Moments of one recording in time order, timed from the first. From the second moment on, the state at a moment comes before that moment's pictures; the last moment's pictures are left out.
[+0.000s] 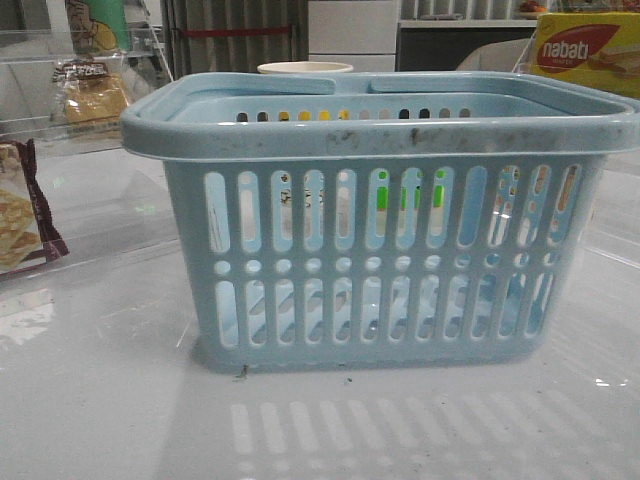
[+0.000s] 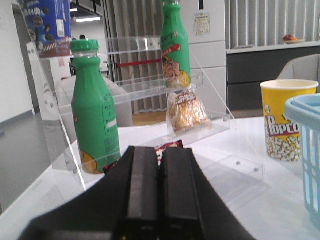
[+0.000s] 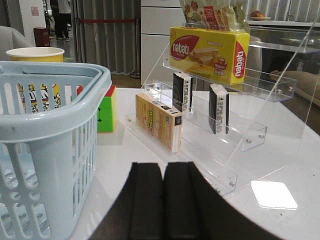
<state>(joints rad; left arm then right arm) -0.04 -0.01 0.01 -0.09 -0.08 0.19 0.00 -0.01 0.03 0.01 0.01 0.02</state>
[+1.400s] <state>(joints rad) -0.04 0.53 -0.76 -0.19 0.71 0.19 0.00 0.48 -0.63 0.01 0.76 0.02</state>
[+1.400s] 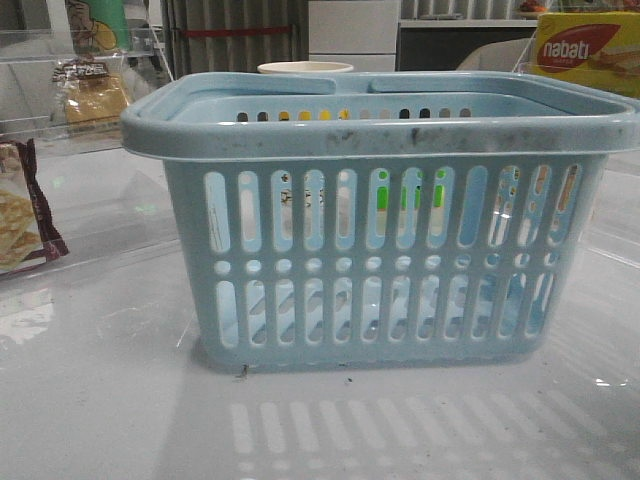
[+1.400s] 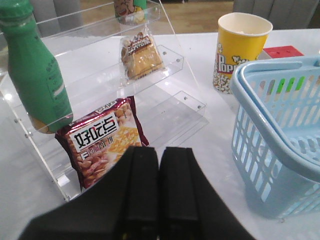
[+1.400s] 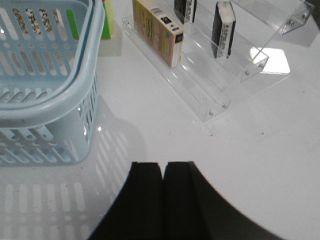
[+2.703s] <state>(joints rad) -0.46 0.63 -0.76 -0.13 0.73 0.19 -0.20 1.31 -1.10 -0.05 0.70 0.05</state>
